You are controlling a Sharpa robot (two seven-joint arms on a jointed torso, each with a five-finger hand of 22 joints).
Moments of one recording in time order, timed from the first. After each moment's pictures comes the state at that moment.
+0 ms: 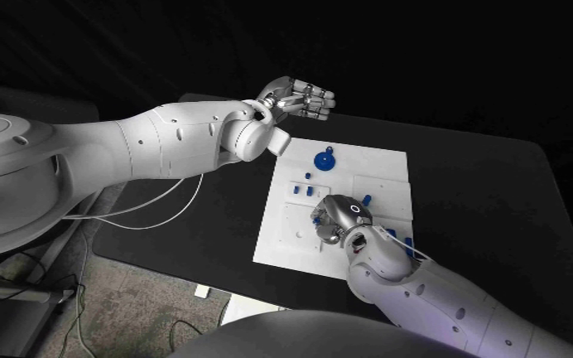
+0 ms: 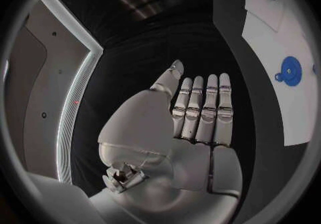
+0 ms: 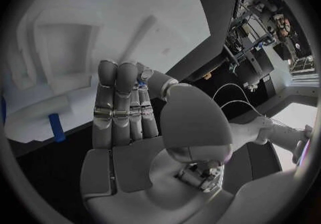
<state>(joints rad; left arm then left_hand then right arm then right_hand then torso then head) 1.26 -0.70 -0.12 1.23 -0.14 -0.23 0.34 1.37 0.04 0.07 -0.19 0.13 1.06 0.13 0.06 0.06 1.08 0.14 0.06 0.06 1.05 0.15 0.07 0.07 0.06 0.99 0.13 0.08 0.08 0.71 -0.34 0.11 1.26 -1.88 -0.40 -0.42 1.26 -0.13 0.64 -0.27 0.05 1.22 0.10 0.06 0.07 1.31 0.05 0.06 0.06 1.45 -0.06 0.73 0.62 0.14 1.46 -0.08 0.24 1.31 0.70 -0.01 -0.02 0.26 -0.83</state>
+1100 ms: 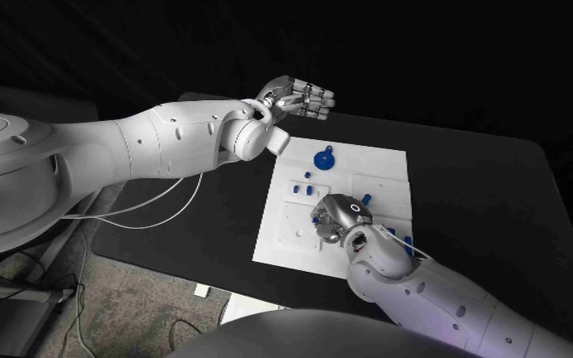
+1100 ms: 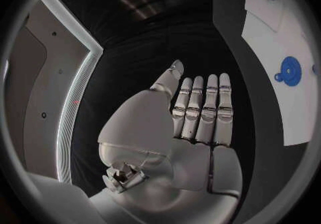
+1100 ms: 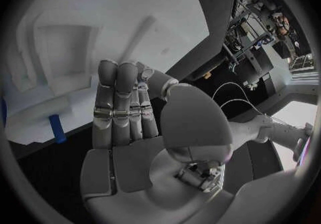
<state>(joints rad) 1.26 -0.70 -0.12 1.23 -0.14 -0.22 0.34 1.37 0.04 0.07 -0.19 0.13 1.06 0.13 0.06 0.06 1.08 0.14 0.06 0.06 1.05 0.15 0.07 0.07 0.06 0.99 0.13 0.08 0.08 0.71 -0.34 0.11 1.26 -1.87 -0.40 -0.41 1.25 -0.13 0.63 -0.28 0.07 1.21 0.10 0.06 0.07 1.30 0.05 0.06 0.06 1.44 -0.06 0.73 0.62 0.14 1.47 -0.08 0.23 1.31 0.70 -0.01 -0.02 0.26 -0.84</state>
